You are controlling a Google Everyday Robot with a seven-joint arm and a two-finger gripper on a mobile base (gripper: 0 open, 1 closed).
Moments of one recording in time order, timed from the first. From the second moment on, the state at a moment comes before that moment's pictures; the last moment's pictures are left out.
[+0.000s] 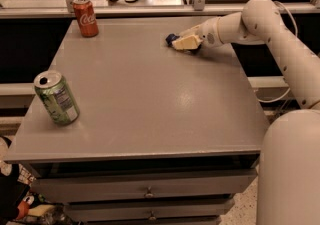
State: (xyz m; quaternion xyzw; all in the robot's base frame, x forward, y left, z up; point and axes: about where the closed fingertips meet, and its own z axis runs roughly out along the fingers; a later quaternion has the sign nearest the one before) arm 0.796 -0.106 0.835 -0.42 0.74 0.25 0.46
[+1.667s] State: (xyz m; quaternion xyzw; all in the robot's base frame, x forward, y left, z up) arm 0.796 -0.123 0.888 -0.45 0.74 0.19 0.47
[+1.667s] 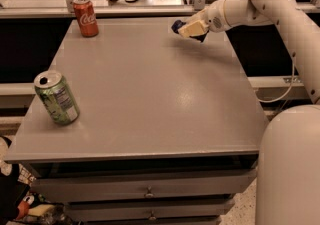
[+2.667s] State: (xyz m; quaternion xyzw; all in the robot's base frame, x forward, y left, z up) arm 0.714 -0.080 0.931 -0.48 0.70 0.23 0.48
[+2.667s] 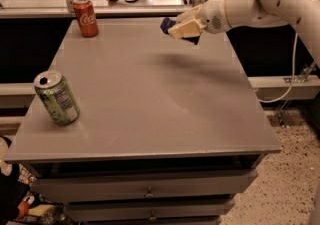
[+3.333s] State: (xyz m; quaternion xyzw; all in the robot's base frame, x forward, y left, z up) arm 0.684 -0.039 0.931 -0.50 0.67 0.27 0.48
